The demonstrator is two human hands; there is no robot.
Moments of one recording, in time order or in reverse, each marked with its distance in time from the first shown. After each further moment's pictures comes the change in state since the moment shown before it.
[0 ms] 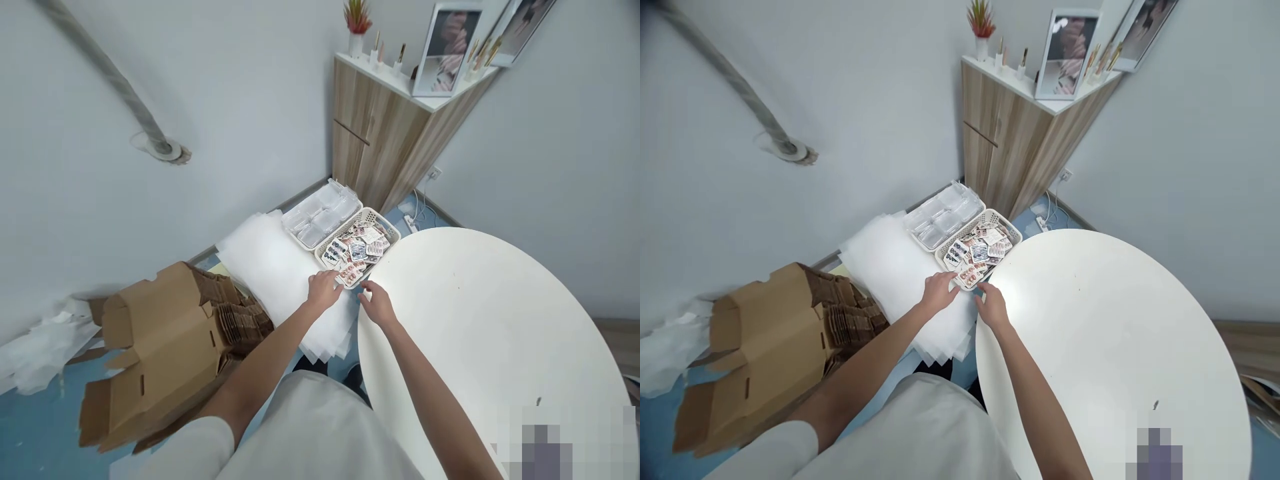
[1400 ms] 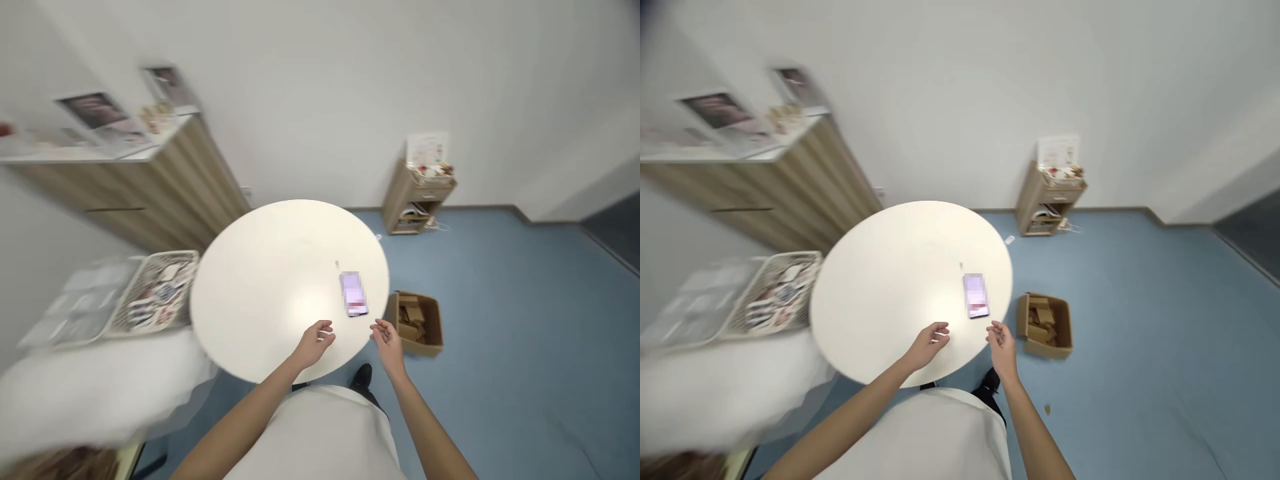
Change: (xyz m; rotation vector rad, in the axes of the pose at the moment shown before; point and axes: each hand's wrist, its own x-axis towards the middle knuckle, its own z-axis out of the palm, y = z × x) left_hand -0.265 0.224 0.228 -0.365 -0.871 0.390; right_hand -0.471 0.189 -0.072 0.864 1.168 0.598
